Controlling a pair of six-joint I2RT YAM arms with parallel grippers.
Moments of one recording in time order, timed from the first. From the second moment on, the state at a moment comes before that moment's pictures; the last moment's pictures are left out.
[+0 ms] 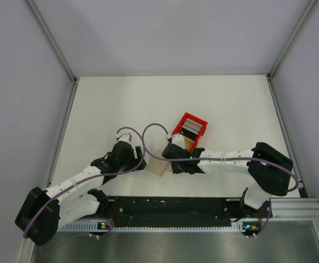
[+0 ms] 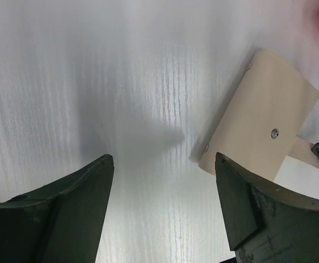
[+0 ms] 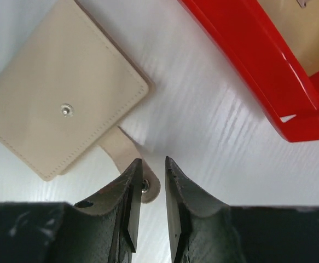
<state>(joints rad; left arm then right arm) -0.60 1.00 0.39 -0.24 -0.07 -0.67 1.11 1.61 0.92 -0.36 0.35 0.72</state>
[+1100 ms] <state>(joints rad) -0.60 1.06 0.53 -0.25 -0.06 -0.65 0.89 1.56 0.86 -0.14 -0.03 0.74</state>
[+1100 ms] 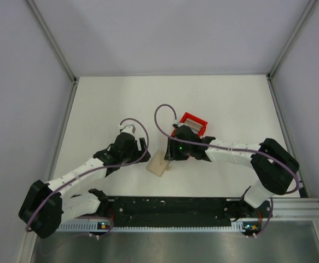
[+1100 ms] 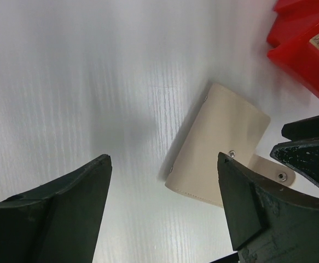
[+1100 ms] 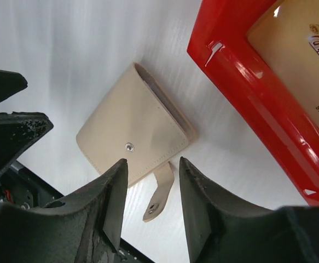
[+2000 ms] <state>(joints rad) -0.60 1.11 0.41 -0.07 0.09 -0.71 0.73 1.54 0.99 -0.19 -0.12 0.51</state>
